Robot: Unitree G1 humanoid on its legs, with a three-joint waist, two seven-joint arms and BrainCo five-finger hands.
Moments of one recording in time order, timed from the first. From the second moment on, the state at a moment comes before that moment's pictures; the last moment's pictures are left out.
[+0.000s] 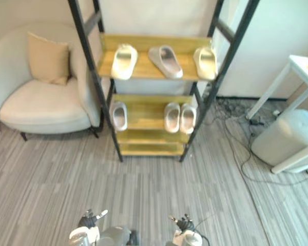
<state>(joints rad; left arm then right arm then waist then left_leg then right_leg) 0.02 0.00 0.28 1.01 -0.02 -0.07 0.10 0.04 0.05 -0.23 0.96 0.12 -0.04 -0.10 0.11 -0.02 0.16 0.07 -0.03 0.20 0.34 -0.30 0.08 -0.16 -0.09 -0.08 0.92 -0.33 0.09</state>
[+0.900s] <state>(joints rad) 0.03 0.02 0.24 1.01 0.01 -0.07 0.10 0.03 0.06 -0.26 1.00 0.16 -0.03 -0.11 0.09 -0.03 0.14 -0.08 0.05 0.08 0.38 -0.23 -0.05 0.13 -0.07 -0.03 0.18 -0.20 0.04</state>
